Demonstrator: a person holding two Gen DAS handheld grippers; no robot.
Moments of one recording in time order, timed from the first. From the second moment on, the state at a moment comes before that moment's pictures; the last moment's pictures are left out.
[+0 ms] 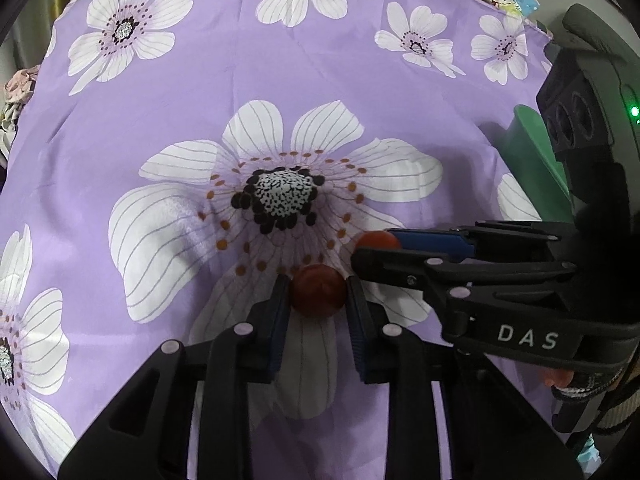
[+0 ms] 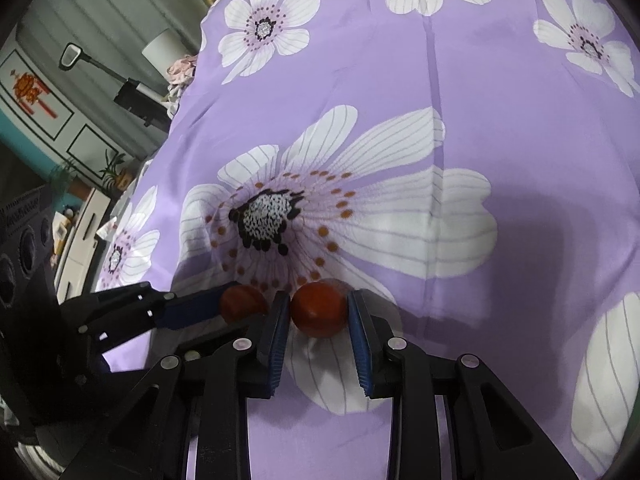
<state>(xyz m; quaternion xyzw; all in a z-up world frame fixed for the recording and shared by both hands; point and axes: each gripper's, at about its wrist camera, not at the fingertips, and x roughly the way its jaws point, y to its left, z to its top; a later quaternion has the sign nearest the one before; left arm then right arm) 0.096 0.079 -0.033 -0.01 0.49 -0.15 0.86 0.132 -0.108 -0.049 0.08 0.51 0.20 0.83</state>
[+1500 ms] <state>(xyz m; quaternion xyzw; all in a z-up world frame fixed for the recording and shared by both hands) 0.025 -0.006 0.034 -0.01 0.43 -0.20 0.88 0.007 -0.205 0.020 0.13 0.40 0.13 0.90</state>
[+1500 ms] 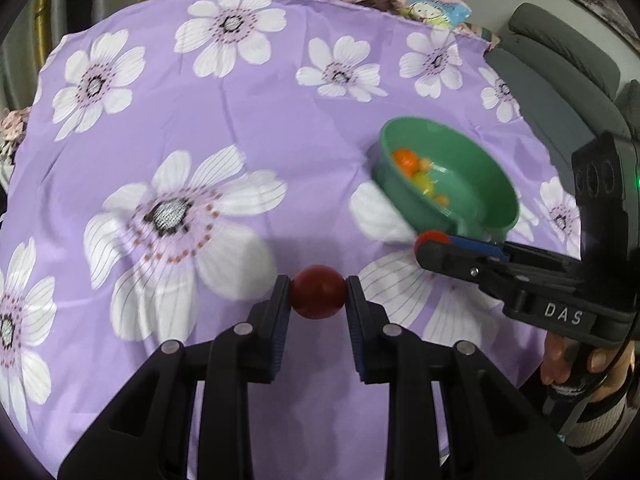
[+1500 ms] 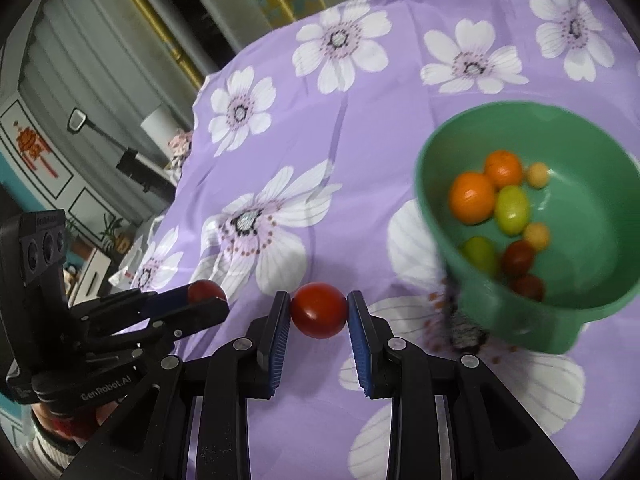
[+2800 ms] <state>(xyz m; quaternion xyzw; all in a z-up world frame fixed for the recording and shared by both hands) 0.107 -0.158 0.015 0.08 0.45 -0.25 0.85 0.012 -0.320 0.025 0.12 0.38 -0.02 0.92</state>
